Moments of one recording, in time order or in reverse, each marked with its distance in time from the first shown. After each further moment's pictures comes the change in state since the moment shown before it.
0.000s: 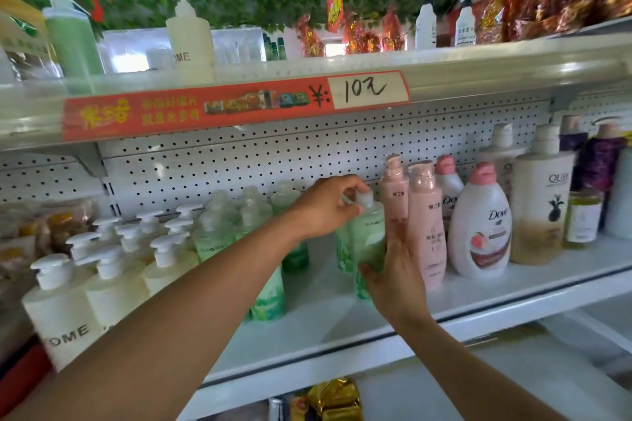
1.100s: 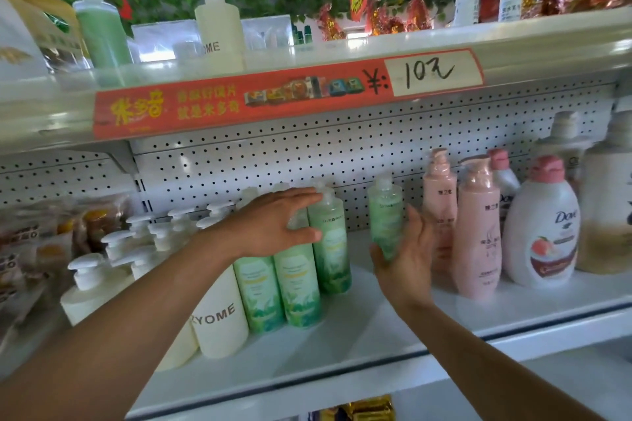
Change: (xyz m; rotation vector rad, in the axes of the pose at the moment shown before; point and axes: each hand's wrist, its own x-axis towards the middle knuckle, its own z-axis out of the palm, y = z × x) left_hand -0.063 -0.072 -0.073 0.441 -0.156 -0.096; right_hand 0.025 -0.022 0.051 0.048 0.165 -0.076
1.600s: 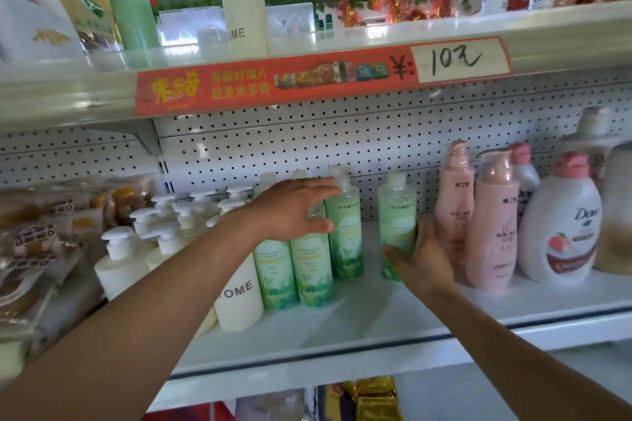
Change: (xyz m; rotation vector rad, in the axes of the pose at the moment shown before) left_hand -0.002 0.003 0.003 0.115 -0.048 -0.024; right_hand 0.001 0.011 -0.013 0.008 -0.302 0.166
